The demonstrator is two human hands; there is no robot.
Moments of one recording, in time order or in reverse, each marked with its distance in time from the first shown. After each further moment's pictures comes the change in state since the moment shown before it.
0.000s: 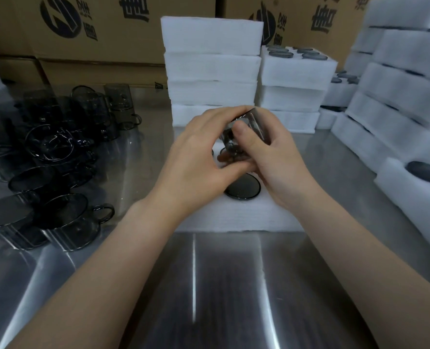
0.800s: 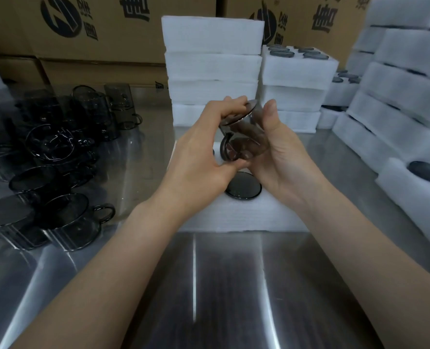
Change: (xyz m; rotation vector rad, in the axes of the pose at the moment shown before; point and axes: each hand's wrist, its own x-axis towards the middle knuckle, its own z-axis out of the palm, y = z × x) left_hand -0.002 -0.004 0.005 -0.170 0.016 -0.051; right_hand 0.004 -0.007 -0.002 0.296 -0.060 0.136
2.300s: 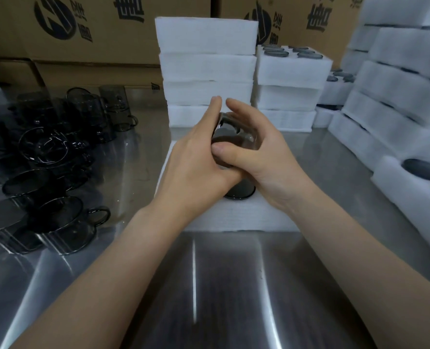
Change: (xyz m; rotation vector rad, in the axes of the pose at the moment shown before) left_hand -0.002 0.003 0.006 0.186 -0.005 -0.189; right_hand -0.005 0.009 -0.001 -0.332 0.043 -0.086
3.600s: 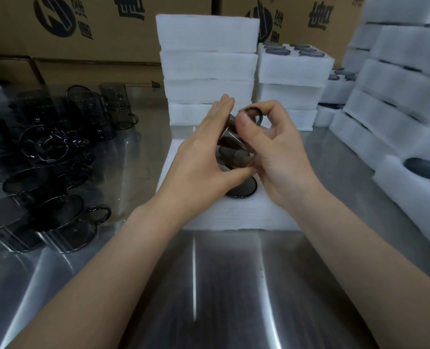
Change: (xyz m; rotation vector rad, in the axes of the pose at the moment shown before) left_hand 0.001 -0.004 0.001 -0.031 -0.085 0.073; right_hand -0.003 -0.006 -0.001 0.186 0.057 -0.030
